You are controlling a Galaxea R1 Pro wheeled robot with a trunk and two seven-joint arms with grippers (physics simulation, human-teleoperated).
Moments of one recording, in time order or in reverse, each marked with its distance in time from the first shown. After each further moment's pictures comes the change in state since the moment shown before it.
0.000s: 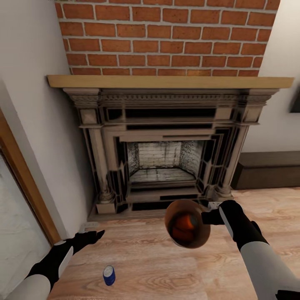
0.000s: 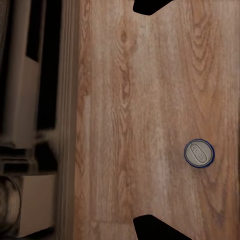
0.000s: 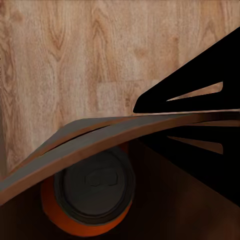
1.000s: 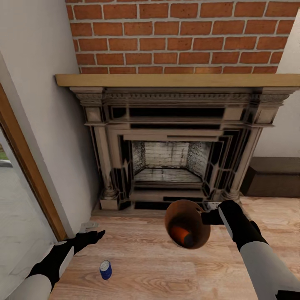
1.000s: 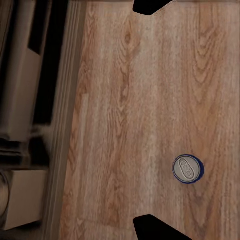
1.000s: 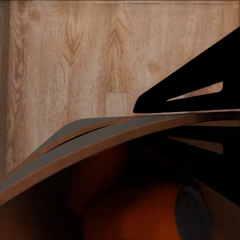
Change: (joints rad) left arm 0.000 -0.006 0.001 0.000 0.000 0.001 0.002; right arm 0.000 -0.001 0.017 0.000 0.007 -0.002 0.001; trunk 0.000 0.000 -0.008
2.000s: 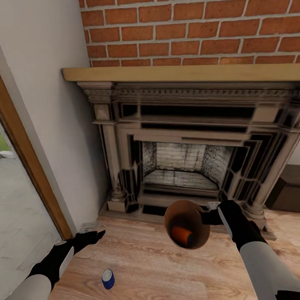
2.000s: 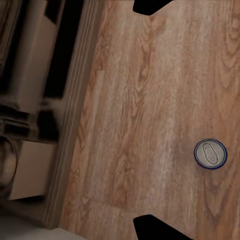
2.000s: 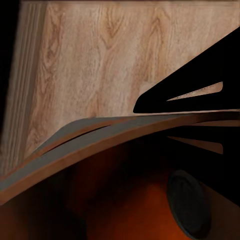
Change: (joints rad) left arm 0.000 0.001 -0.001 0.001 -0.001 -0.001 0.000; right arm 0.000 0.001 0.006 0.000 -0.002 0.000 -0.002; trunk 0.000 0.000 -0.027
